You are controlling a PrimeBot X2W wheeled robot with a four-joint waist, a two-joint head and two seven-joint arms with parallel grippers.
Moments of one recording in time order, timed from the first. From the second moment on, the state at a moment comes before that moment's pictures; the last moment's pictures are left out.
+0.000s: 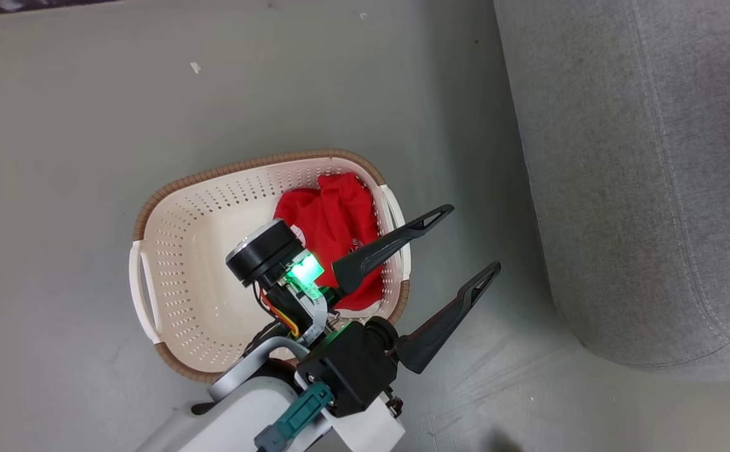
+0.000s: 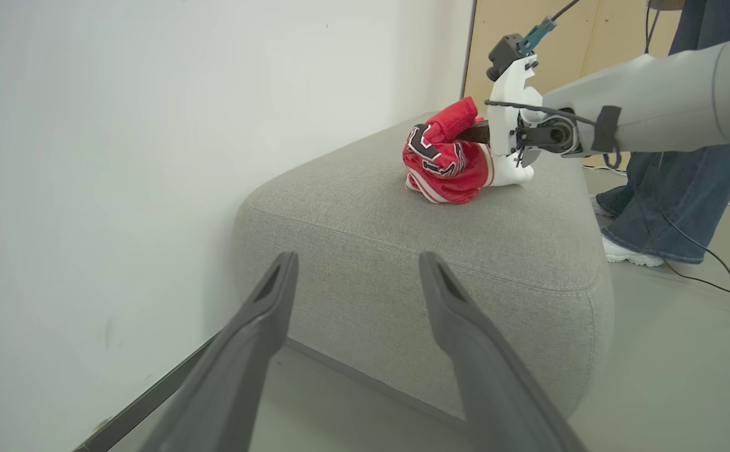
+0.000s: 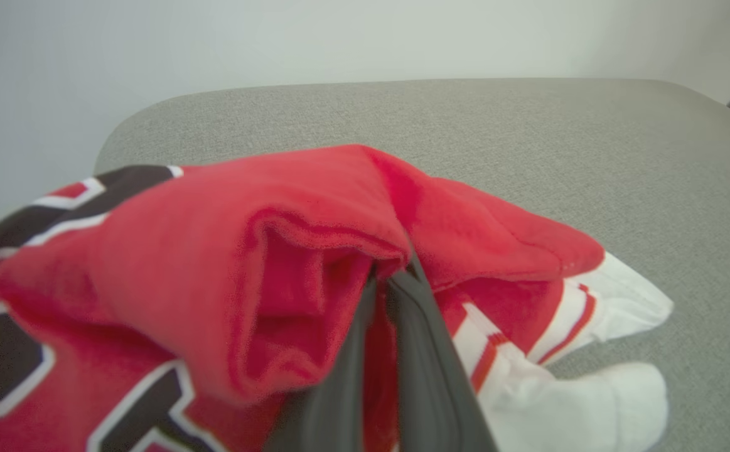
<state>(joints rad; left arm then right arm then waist) -0.49 0.16 -0.70 -0.27 -0.11 -0.07 -0.05 -0.72 -0.40 -0.31 0.70 0.12 0.12 -0.25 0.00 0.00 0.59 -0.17</state>
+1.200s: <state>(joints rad) -0.47 0.20 -0.58 -0.11 -0.15 -0.04 -0.17 -0.48 -0.27 -0.21 0.36 0.17 0.12 -0.26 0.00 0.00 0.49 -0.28</state>
